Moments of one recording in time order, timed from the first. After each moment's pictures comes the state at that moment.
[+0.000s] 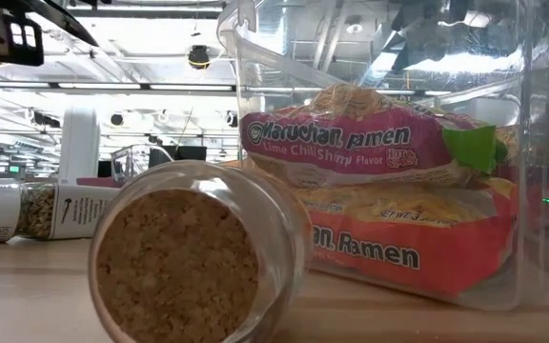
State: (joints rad) left arm -0.55 1.29 0.90 -0.50 0.14 -1.13; right arm -0.11 1.12 1.14 -0.83 -0.07 0.32
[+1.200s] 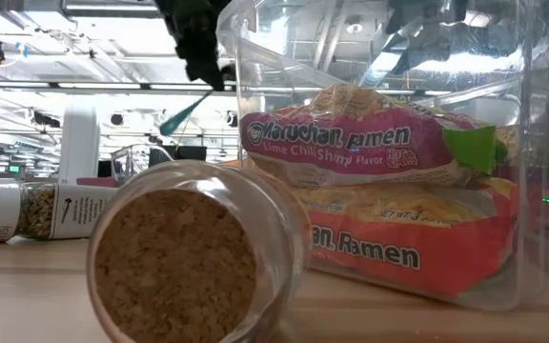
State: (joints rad) left arm 0.44 1.49 1.43 -0.95 0.18 0.21; right arm -0.11 1.12 1.14 -0.83 -0.01 0.44
